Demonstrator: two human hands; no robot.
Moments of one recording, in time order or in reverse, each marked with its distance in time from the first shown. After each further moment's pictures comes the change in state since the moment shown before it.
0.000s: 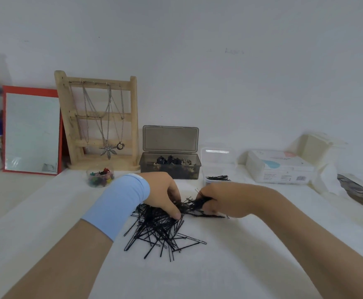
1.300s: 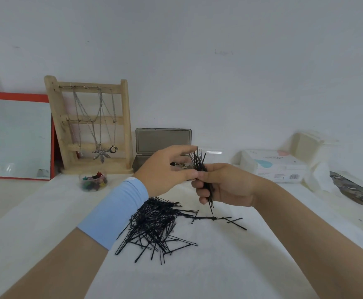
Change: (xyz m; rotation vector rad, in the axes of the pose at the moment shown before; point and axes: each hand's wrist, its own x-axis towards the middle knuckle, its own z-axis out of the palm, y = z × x) left_hand 0.001 0.033 -0.003 -0.777 0.597 0.341; right_hand -0.001 0.017 -0.008 1.426 -0.047 -0.245
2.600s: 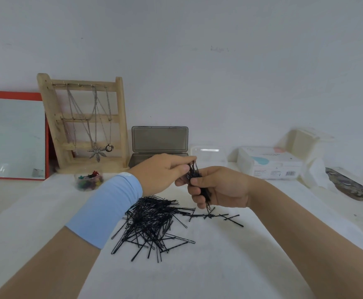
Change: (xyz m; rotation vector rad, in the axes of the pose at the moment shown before) left_hand -0.001 0.012 -0.006 0.307 -0.246 -0.075; right_hand 0.000 0.008 -0.001 -0.079 -0.067 0.075
